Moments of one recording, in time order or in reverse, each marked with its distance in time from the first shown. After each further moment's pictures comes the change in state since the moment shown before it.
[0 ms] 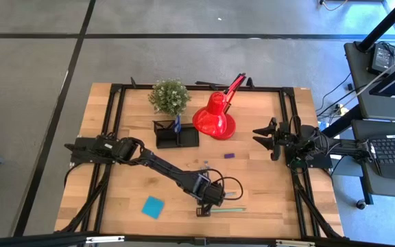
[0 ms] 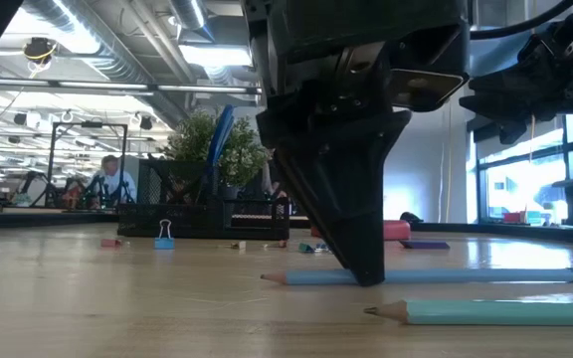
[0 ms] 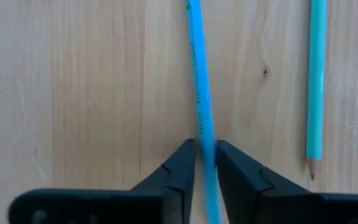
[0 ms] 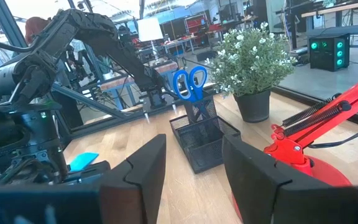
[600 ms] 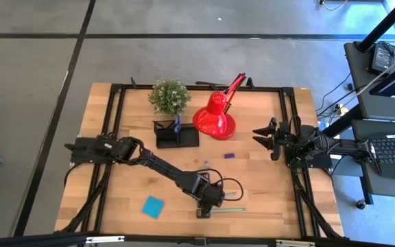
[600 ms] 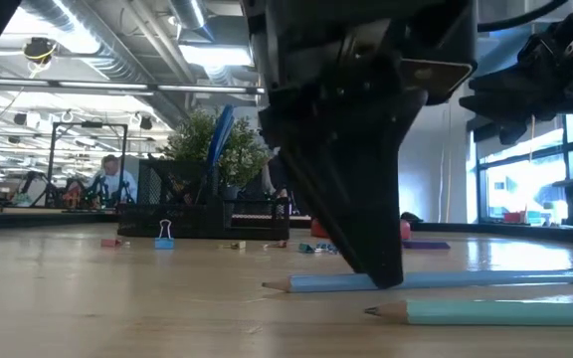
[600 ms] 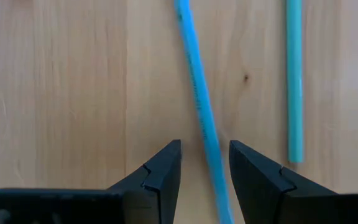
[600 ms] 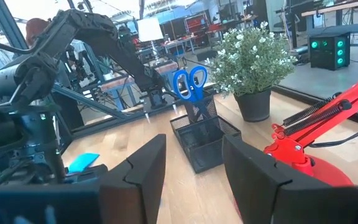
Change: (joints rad) left arm -0.002 -0.044 -0.006 0.055 0.001 0.015; right arm 0.000 0.000 0.000 0.000 0.000 0.007
